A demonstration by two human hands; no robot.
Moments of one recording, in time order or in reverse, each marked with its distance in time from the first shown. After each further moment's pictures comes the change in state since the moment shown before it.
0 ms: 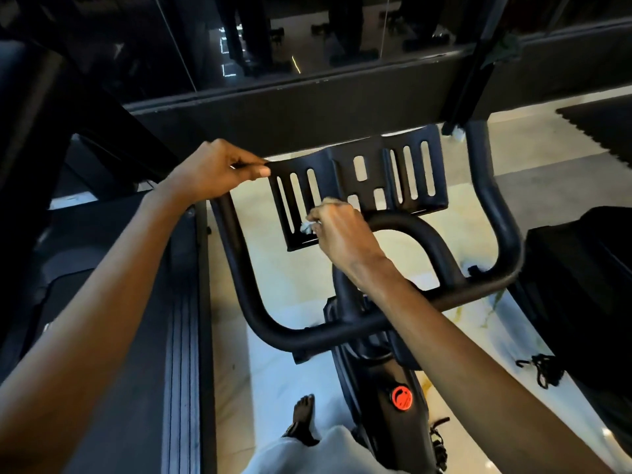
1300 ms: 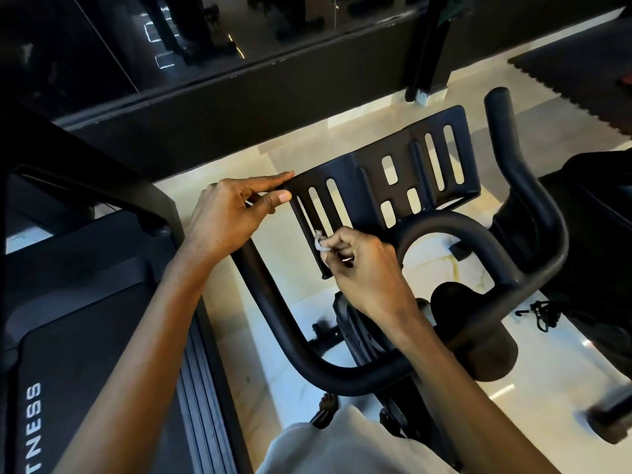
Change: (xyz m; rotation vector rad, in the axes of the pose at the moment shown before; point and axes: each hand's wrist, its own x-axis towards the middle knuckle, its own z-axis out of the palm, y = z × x) left_hand 0.023 -0.046 0.029 -0.212 0.122 0.249; right_hand -0.005 -0.040 0.031 0.546 0.204 0.407
